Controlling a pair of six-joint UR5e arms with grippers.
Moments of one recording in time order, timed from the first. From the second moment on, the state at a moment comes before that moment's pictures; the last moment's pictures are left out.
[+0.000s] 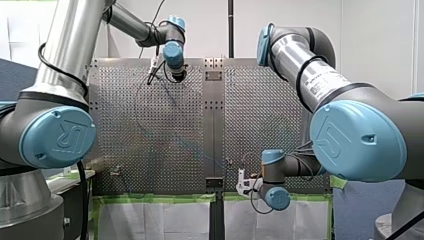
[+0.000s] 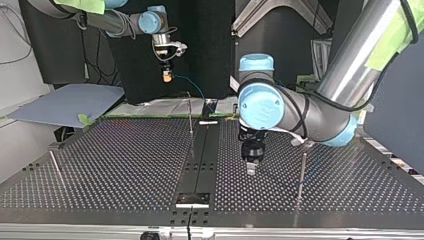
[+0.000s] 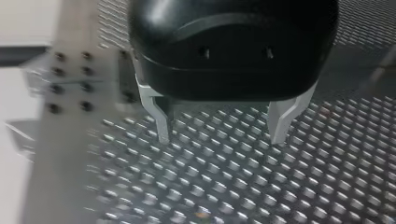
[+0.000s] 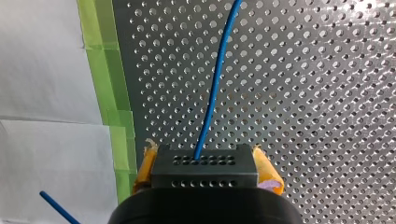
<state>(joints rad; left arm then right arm) -0.39 -1.83 -1.37 -3.22 -1.98 -1.33 2.07 -0.63 2.01 -1.28 1.60 1.63</state>
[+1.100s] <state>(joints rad) -0.34 -2.02 -1.37 -3.07 -2.11 -1.20 2.08 -0.63 2.01 -1.28 1.60 1.64</state>
